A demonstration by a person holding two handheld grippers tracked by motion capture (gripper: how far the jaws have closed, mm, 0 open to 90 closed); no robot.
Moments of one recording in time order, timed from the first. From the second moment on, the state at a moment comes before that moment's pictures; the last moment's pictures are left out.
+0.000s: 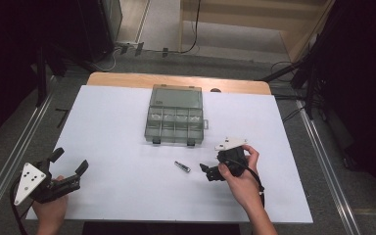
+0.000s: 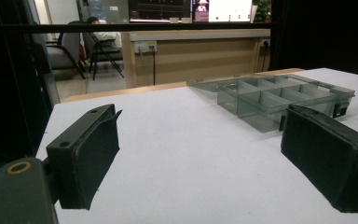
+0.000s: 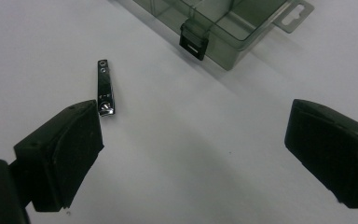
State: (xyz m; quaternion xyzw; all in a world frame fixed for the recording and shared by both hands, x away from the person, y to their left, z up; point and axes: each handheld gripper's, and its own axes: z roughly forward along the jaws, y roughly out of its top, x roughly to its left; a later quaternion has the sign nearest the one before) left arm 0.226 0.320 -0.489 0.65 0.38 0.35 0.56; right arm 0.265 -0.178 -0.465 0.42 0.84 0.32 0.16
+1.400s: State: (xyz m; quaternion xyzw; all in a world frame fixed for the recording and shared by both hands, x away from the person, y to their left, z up) left arm 0.226 0.321 -0.489 0.65 0.38 0.35 0.57; right arm 0.282 -0.112 -0.479 0.39 0.88 0.25 0.06
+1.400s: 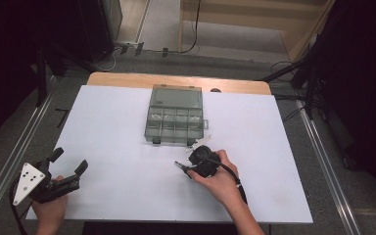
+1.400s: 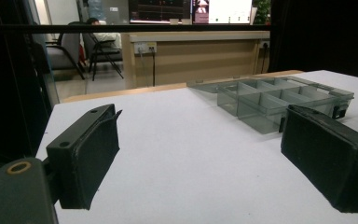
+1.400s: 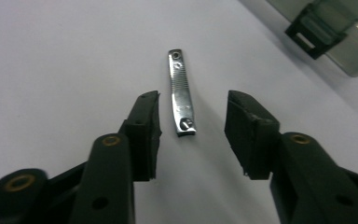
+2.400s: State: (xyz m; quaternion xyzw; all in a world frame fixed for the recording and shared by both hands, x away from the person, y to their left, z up) left arm 0.226 0.321 -0.489 0.64 0.38 0.35 0.57; right arm 0.291 -0.095 -0.489 0.39 0.90 0.21 0.05
